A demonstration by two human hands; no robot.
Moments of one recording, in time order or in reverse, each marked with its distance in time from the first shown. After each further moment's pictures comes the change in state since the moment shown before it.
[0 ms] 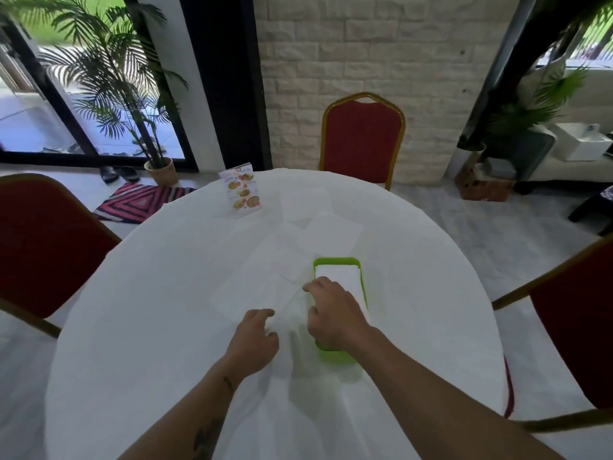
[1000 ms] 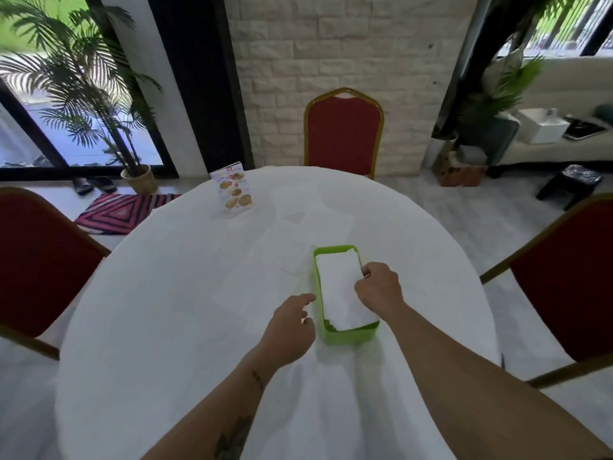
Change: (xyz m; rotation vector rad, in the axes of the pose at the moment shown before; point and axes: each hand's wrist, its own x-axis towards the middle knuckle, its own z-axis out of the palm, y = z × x) left_hand -0.031 0.038 -0.007 -0.270 -0.108 0.221; right_hand -0.010 0.025 -0.015 0.412 0.299 0.607
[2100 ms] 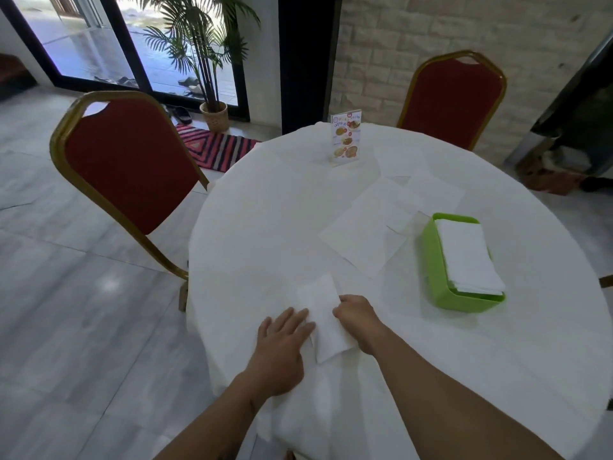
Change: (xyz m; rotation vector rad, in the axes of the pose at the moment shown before) left_hand -0.162 -0.204 -0.083 0.580 -0.049 -0.039; right_hand -0.153 -0.042 0.223 0.086 -0.501 0.151
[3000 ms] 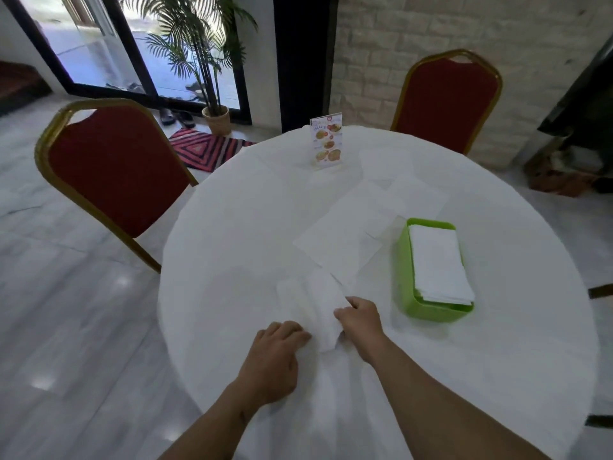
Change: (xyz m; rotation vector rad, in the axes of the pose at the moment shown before) left_hand 0.027 0.065 0.008 -0.082 0.197 0.081; right_hand 0.029 0.035 -0.070 0.159 0.127 -0.063
